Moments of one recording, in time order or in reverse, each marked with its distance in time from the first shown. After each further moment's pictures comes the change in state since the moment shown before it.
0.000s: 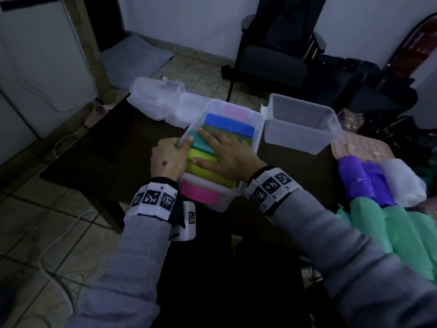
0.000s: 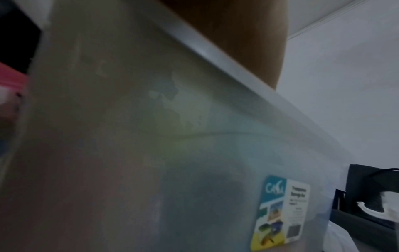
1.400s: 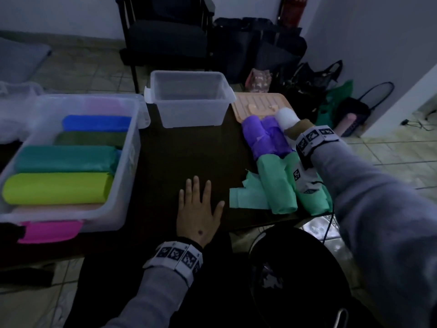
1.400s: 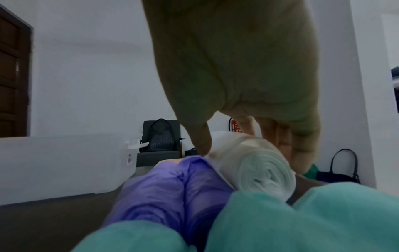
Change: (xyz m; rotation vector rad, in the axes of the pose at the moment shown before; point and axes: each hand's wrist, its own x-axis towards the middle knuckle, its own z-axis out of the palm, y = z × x) left_hand -0.132 0.008 0.234 0.809 -0.531 0.595; right_hand -0.168 0.316 -0.031 0.207 0.008 1.177
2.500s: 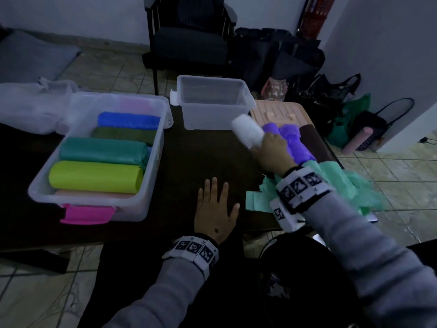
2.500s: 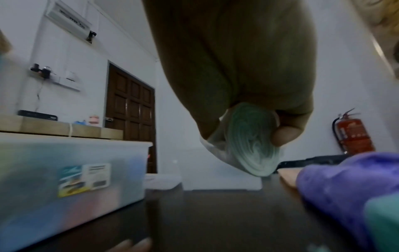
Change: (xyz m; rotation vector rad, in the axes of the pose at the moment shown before) left_hand -0.001 -0.006 0.000 -0.060 -0.011 0.041; right_hand -0.090 -0.061 0.057 0.005 0.136 -0.305
